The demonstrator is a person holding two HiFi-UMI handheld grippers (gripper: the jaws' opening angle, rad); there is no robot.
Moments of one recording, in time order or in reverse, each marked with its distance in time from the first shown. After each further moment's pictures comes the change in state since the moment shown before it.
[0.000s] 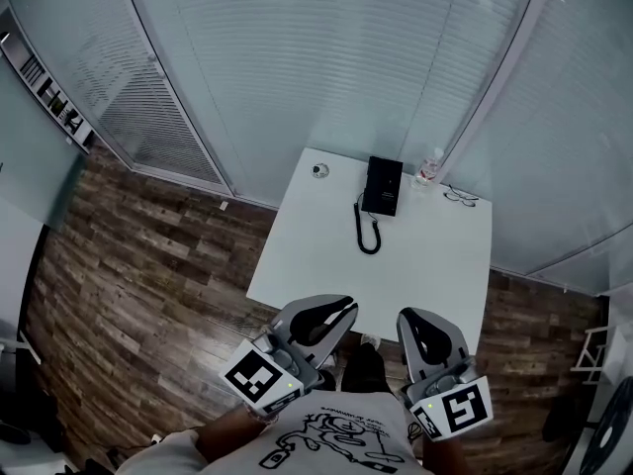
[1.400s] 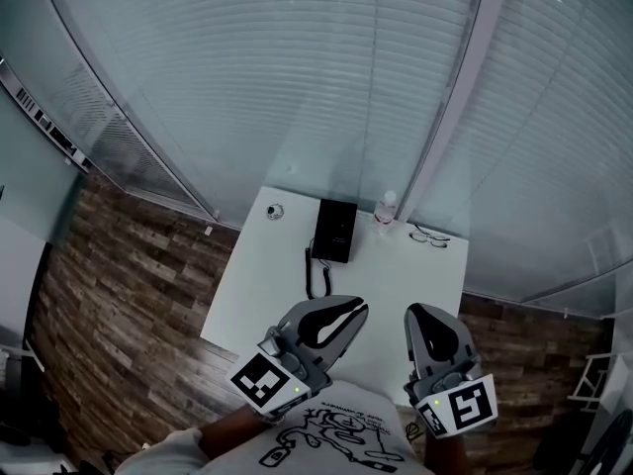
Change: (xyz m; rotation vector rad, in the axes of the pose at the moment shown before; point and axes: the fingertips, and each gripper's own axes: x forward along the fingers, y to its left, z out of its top) left arm 0.250 0.005 0.010 0.053 -0.034 -0.001; right arm 0.018 -0.253 0.002 0.033 -0.057 -0.014
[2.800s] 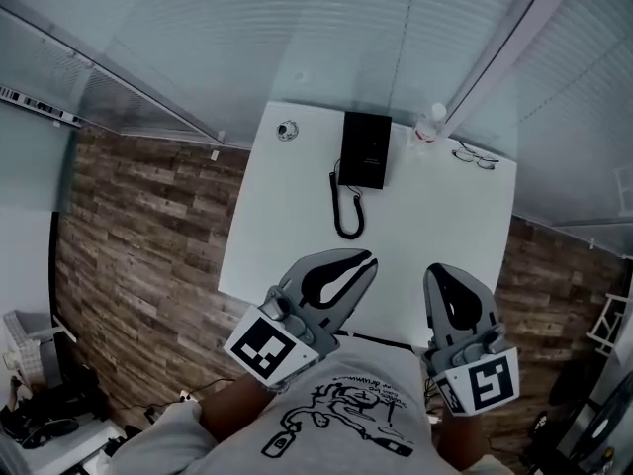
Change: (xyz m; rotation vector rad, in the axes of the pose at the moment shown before) left arm -0.041 0.083 -0.085 -0.119 0.200 0.031; right arm 0.061 0.033 -0.085 0.090 0.177 -0.024
